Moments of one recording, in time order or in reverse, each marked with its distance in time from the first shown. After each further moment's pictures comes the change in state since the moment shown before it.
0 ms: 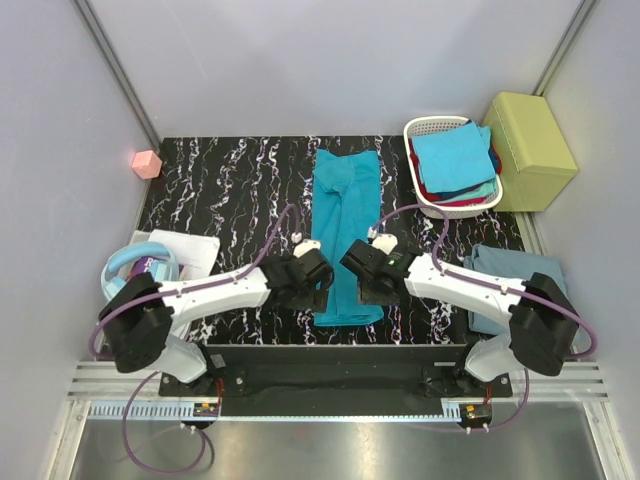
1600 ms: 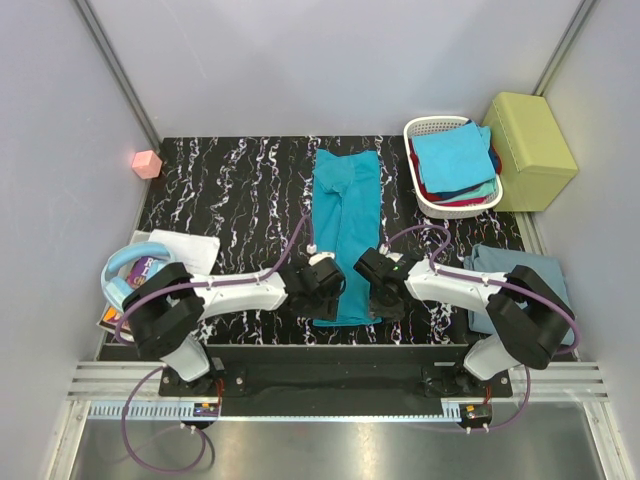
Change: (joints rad) left arm -0.033 0.151 -0.011 0.182 0.136 -0.051; right arm -0.113 0.063 -0.213 0.177 -0.177 0.012
